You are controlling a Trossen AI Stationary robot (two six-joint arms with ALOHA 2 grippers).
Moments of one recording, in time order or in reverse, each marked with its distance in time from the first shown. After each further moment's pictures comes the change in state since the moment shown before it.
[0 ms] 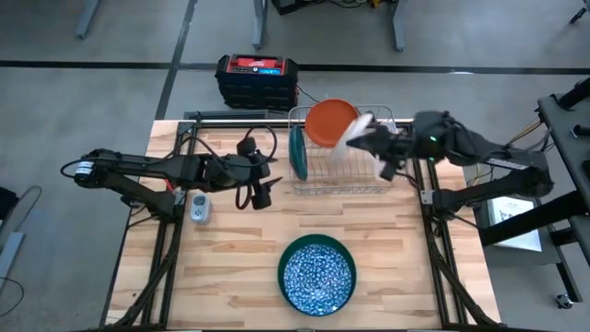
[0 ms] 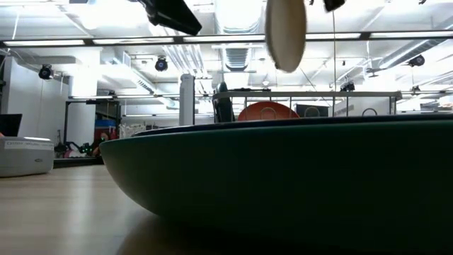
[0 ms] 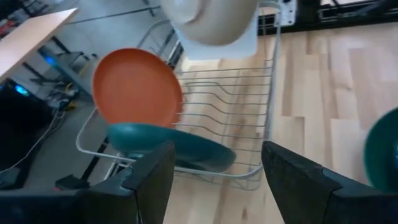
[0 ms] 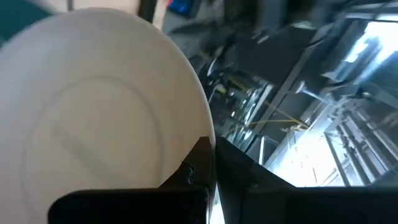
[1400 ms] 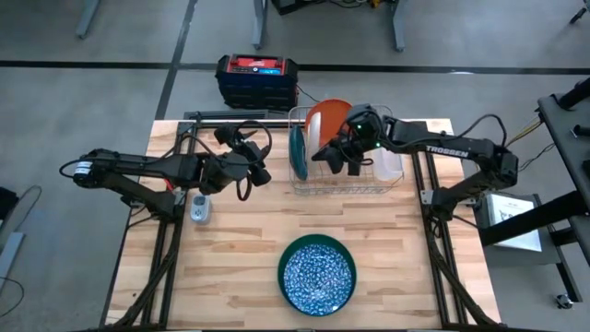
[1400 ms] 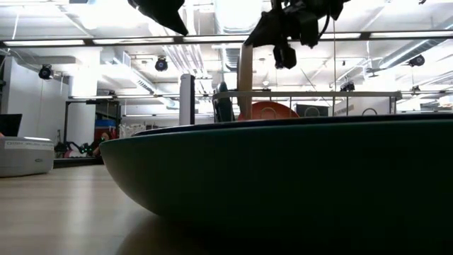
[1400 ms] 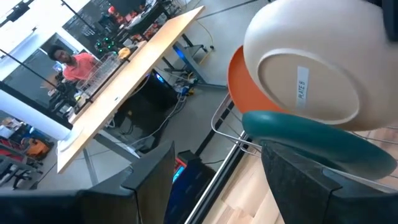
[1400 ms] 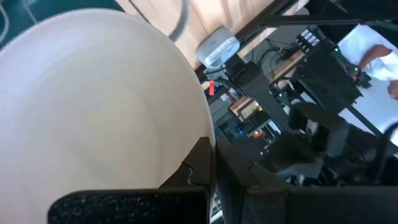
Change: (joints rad) left arm 0.000 -0.011 0.009 0.000 -0.506 0.093; right arm -0.176 0.364 -0.019 0.072 -0.441 -0.632
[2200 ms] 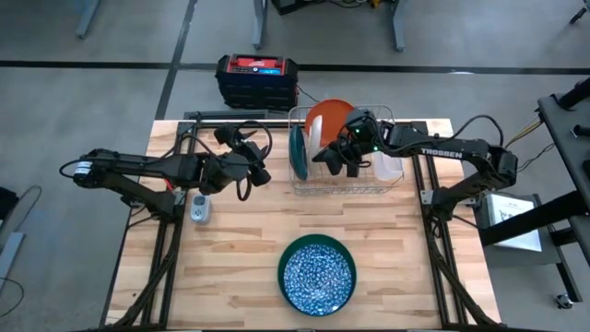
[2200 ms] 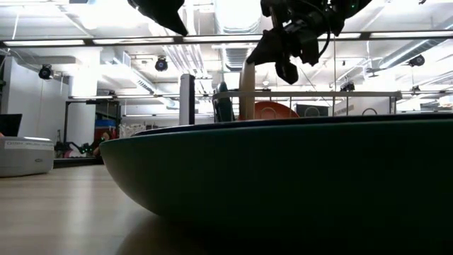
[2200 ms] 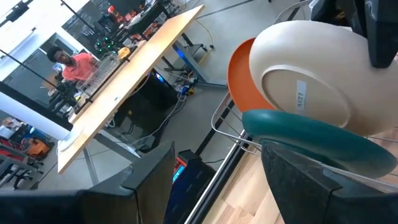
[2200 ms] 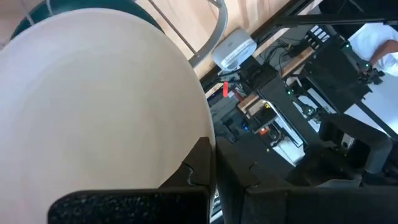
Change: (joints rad) left arm 0.000 0.000 0.000 -0.006 0.000 0.000; right arm -0.032 0.003 -0.130 0.137 0.000 -0.004
